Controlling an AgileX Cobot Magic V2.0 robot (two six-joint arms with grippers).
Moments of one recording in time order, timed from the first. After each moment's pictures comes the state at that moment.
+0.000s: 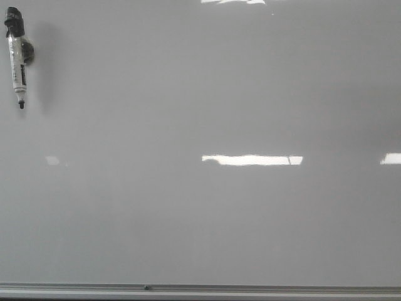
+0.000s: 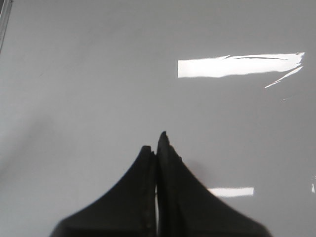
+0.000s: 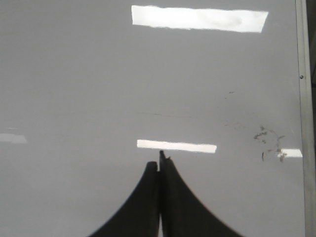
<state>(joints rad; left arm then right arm) -0.04 0.10 -0.44 -0.06 0.23 0.06 -0.04 0.11 -0.44 0.06 0.38 -0.07</state>
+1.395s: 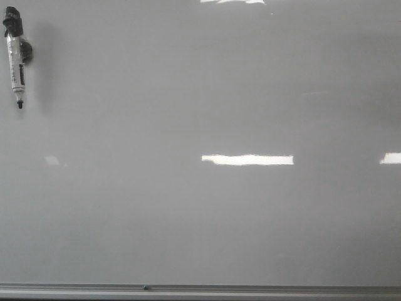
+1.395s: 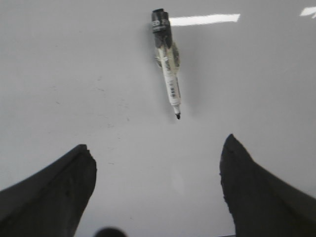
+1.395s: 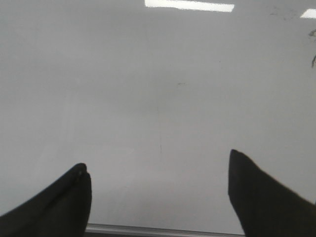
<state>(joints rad) -0.11 0.73 -0.70 -0.06 0.53 0.07 -0.04 0.65 -0.65 0.06 0.57 -0.07</state>
